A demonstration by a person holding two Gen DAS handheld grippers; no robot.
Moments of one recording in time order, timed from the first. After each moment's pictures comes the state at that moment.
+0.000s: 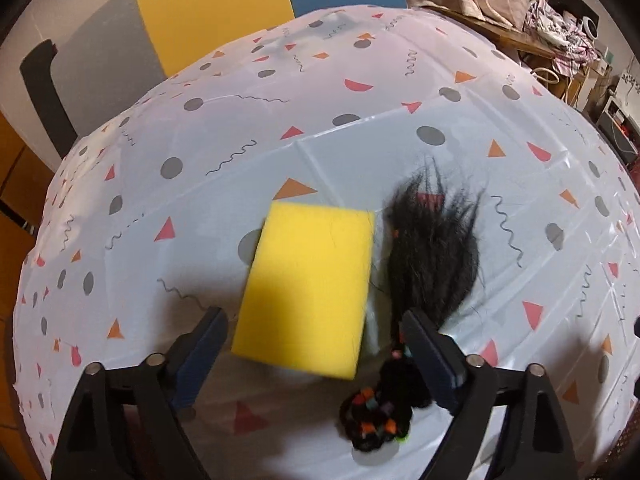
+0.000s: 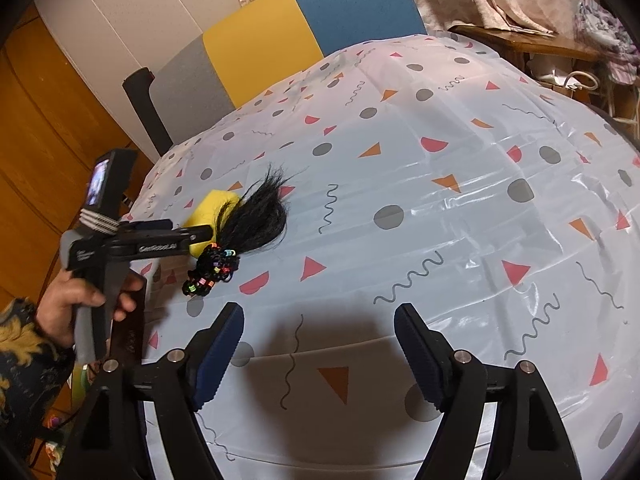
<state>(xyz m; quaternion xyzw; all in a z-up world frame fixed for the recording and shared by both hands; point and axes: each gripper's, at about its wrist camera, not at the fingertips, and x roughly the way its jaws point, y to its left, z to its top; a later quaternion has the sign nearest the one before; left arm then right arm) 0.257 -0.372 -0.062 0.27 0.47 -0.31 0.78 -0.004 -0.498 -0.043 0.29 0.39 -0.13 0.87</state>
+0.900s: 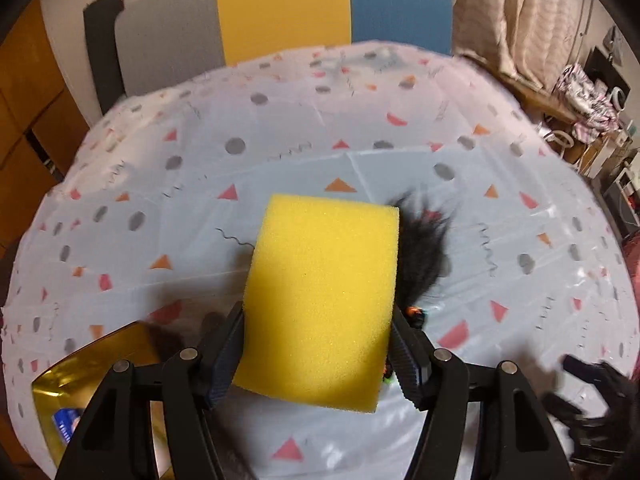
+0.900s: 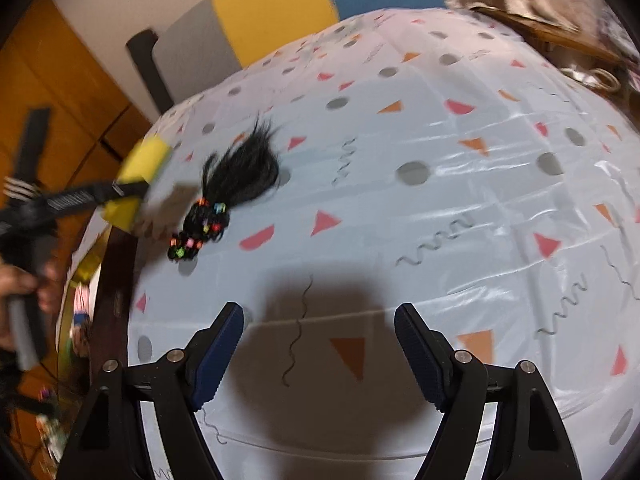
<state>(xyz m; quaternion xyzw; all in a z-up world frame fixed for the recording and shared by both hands) 0.225 -0.302 -0.004 0.16 0.47 -0.28 0.82 0.014 -0.474 -0.073 0.26 0.45 -0.10 0.85</state>
